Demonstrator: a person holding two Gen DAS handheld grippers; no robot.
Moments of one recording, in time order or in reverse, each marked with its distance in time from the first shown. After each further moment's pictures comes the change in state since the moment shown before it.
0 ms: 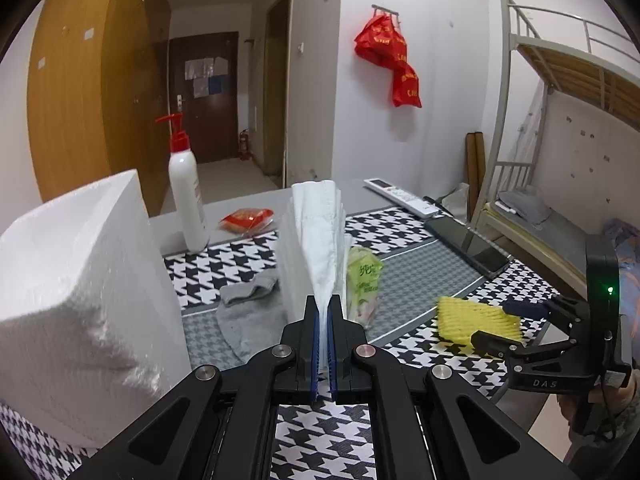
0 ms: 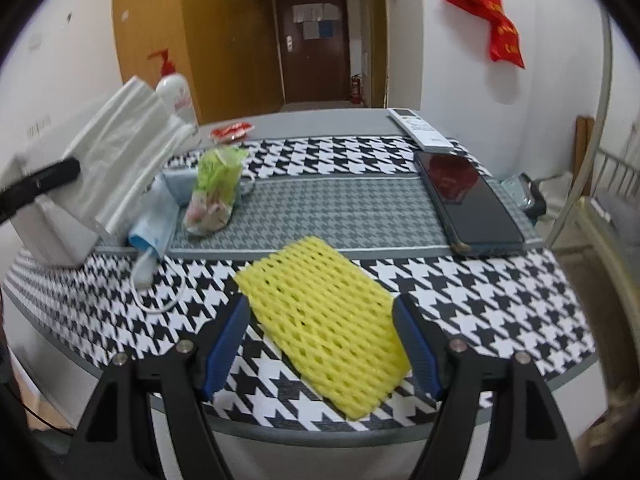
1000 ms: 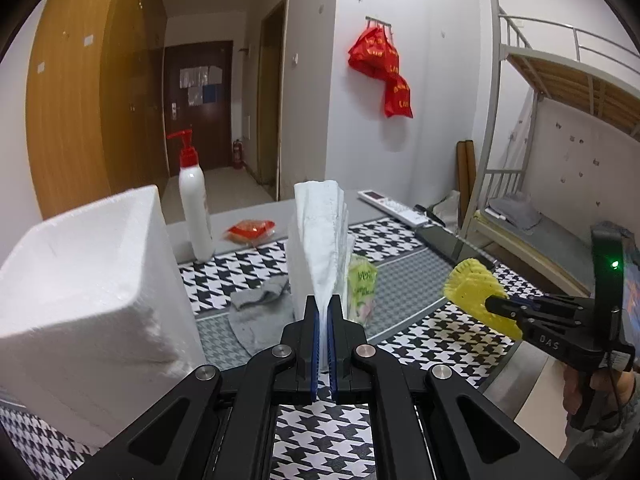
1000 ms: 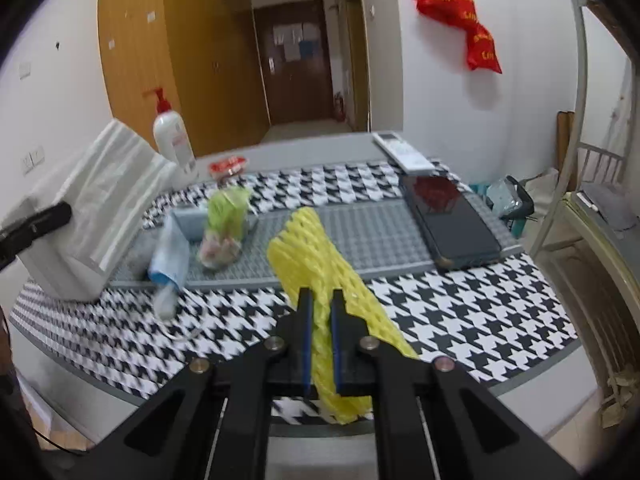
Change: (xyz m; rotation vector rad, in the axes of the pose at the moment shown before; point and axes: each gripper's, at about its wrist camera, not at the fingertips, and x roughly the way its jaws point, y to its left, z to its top) left arm -0.035 0.011 0.005 0.015 -0.044 -0.033; right arm -0.035 0.004 0.009 0.100 -0.098 -0.017
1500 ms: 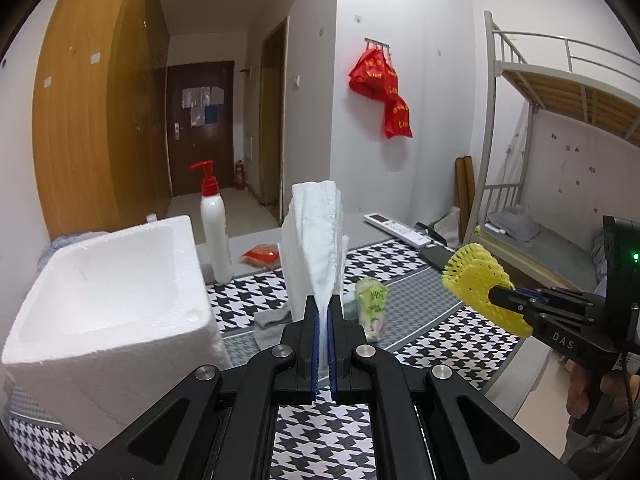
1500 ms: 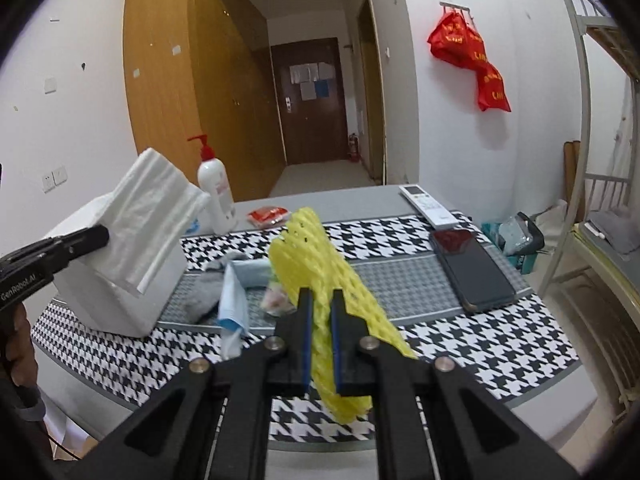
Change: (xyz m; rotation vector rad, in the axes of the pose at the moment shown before) left arm -0.028 0.019 0.006 0.017 -0.077 0.003; right arm -0.034 0.046 0.015 -0.024 -0.146 0.040
